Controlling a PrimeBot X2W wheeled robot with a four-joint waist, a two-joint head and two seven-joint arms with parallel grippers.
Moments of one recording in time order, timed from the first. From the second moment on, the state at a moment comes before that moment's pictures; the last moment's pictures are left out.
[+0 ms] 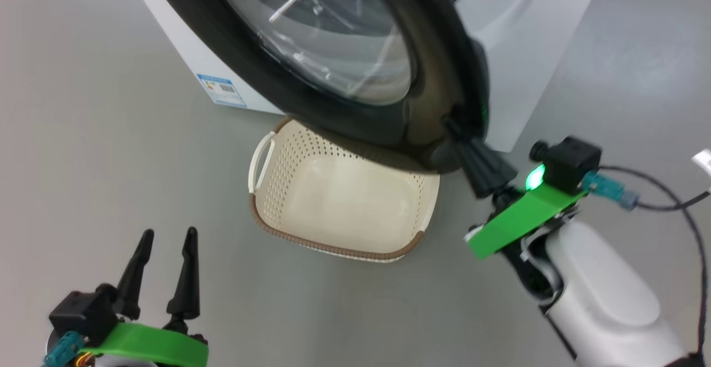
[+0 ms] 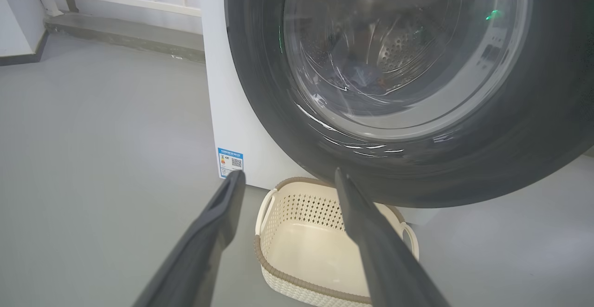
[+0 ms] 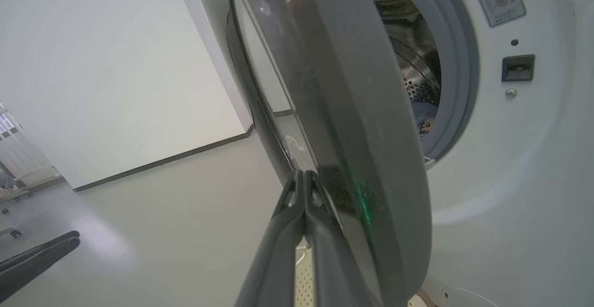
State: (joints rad) left arm -0.09 0.14 -0.11 0.13 -0.43 -0.13 -0.26; right arm -0.56 -0.20 0.44 0.36 0.56 0.13 -0.26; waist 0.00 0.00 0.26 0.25
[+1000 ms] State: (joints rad) left arm -0.25 0.10 -0.20 0.09 -0.43 -0.13 -0.26; right arm -0.93 -0.31 0.19 0.50 0.43 0.13 -0.26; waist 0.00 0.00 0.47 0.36
